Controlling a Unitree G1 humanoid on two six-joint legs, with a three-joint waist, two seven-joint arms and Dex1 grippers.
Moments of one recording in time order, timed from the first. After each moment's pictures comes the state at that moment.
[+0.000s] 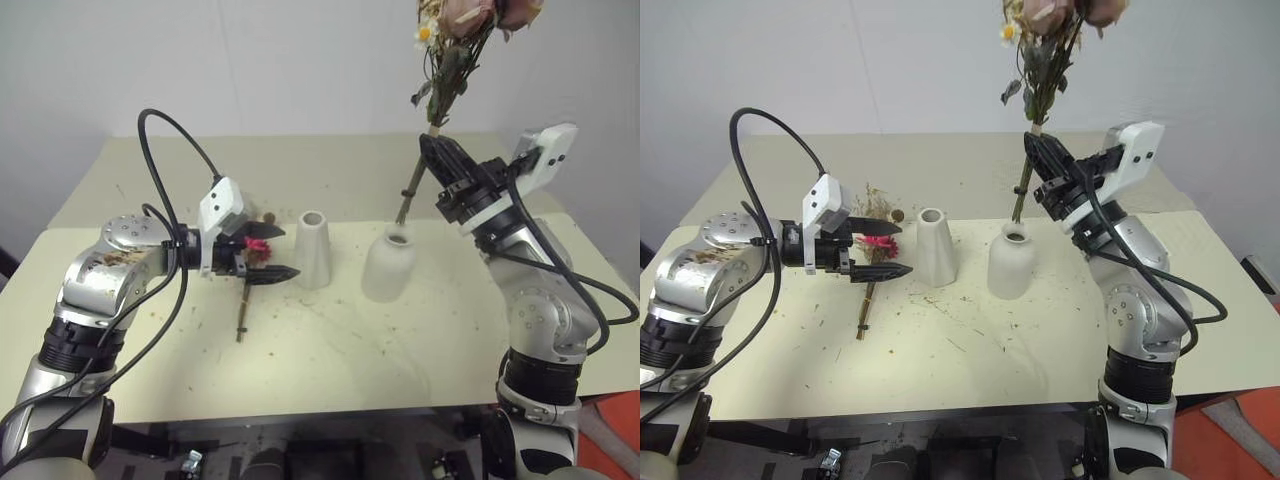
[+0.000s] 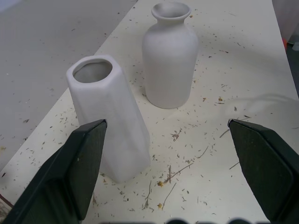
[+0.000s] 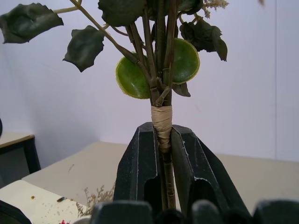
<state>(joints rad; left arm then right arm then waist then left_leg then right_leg) -0.70 0.79 -0.07 -0.11 -0.47 0.68 -1.09 -0.62 -0.28 -0.26 -0.33 0.56 0.54 0.37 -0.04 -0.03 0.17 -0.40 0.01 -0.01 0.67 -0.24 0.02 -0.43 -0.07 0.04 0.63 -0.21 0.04</state>
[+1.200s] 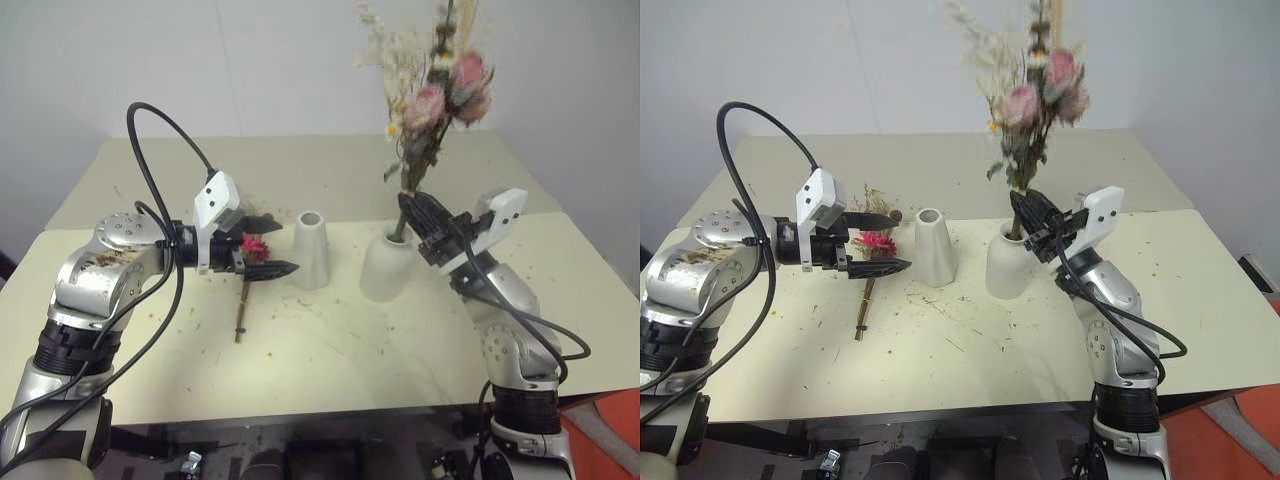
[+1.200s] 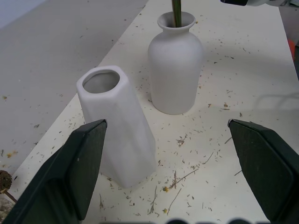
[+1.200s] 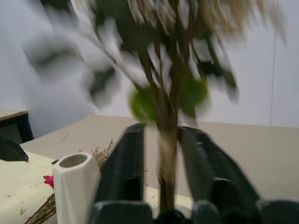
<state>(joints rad) -0.69 0.79 -0.05 -0.14 -0.48 0.70 -1.07 -0.42 -0.26 -0.15 -0.25 0.48 0.31 0.45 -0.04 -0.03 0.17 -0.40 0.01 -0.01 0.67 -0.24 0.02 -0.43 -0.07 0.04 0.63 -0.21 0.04</state>
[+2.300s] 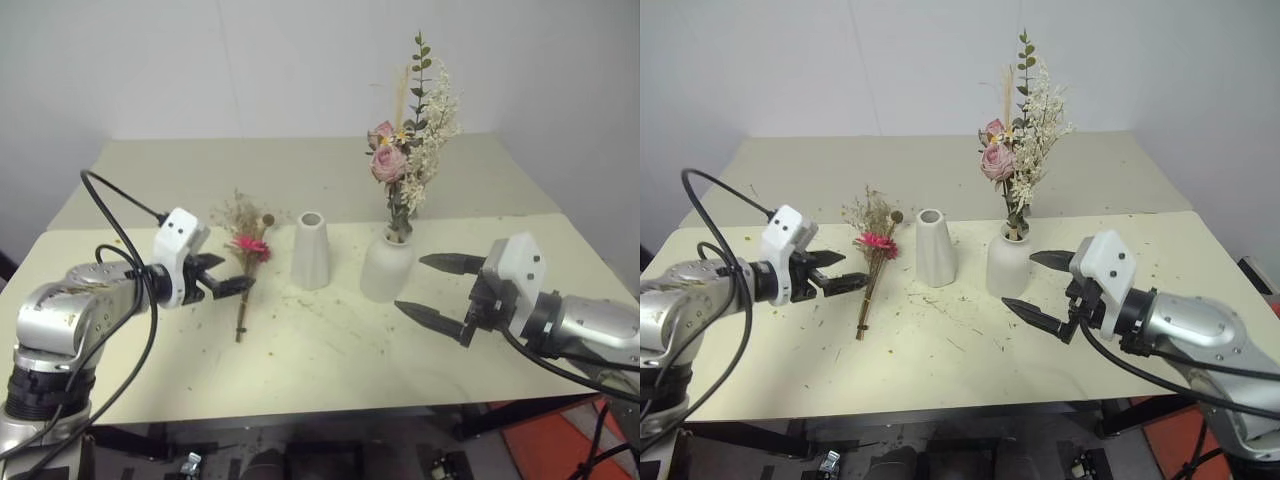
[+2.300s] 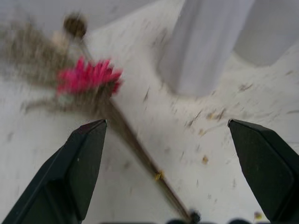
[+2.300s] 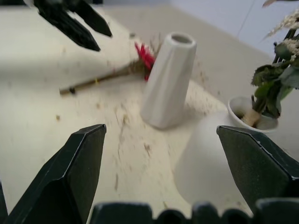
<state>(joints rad) -0.47 0.75 0.15 -0.33 -0.53 1.21 -0.62 -0.22 -0.90 -0.18 -0.67 0.66 0.68 0.71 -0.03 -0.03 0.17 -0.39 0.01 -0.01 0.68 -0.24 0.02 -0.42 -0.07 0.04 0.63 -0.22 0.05</state>
